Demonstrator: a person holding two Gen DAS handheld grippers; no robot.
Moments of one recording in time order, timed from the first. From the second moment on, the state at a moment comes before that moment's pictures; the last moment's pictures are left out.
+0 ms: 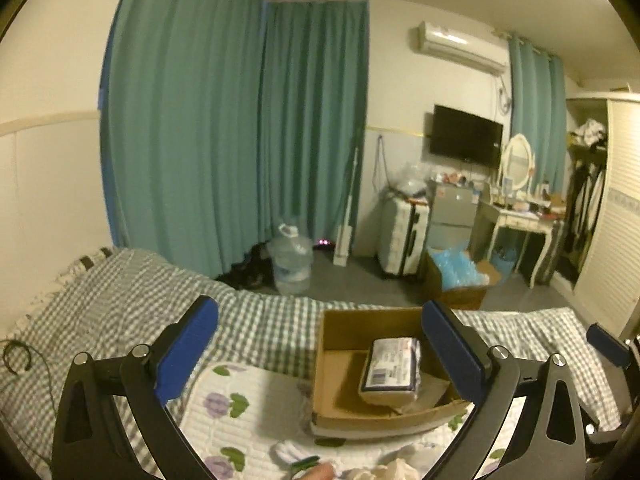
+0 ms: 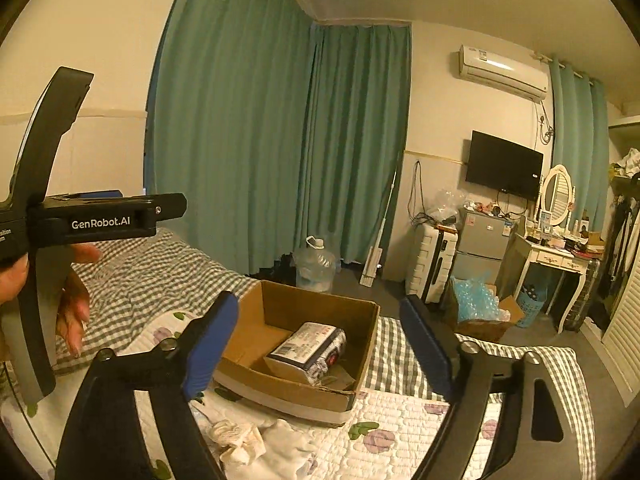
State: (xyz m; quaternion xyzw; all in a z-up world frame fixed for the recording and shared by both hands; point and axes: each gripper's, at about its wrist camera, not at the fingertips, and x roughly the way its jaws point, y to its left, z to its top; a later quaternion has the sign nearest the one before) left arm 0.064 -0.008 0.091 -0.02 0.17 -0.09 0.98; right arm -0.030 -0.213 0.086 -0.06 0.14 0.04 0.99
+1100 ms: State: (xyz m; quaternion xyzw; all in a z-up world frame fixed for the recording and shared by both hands) left arm 0.090 0.001 -0.027 0.03 0.27 -0.05 0.96; right arm 0.011 -0.186 -0.005 -0.04 0.21 0.07 0.97
